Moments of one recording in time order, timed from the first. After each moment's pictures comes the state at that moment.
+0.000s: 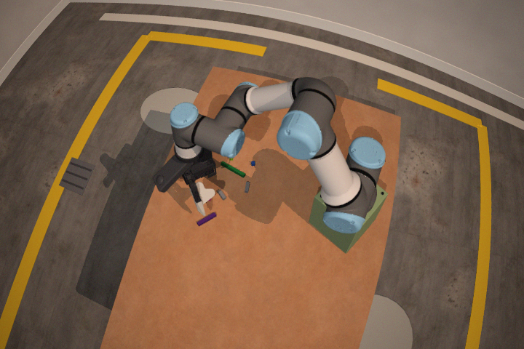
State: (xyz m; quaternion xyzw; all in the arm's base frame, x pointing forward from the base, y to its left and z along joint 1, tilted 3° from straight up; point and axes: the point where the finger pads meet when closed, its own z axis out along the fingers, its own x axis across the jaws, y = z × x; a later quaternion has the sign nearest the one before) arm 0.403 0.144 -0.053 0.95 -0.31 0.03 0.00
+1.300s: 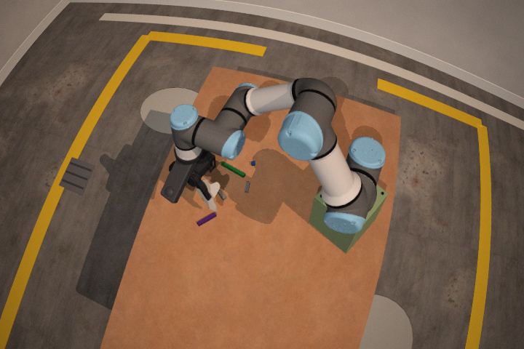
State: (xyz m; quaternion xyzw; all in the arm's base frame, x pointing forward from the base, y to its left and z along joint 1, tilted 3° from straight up) arm 0.394 0.150 -0.053 0.99 -0.10 0.03 0.01
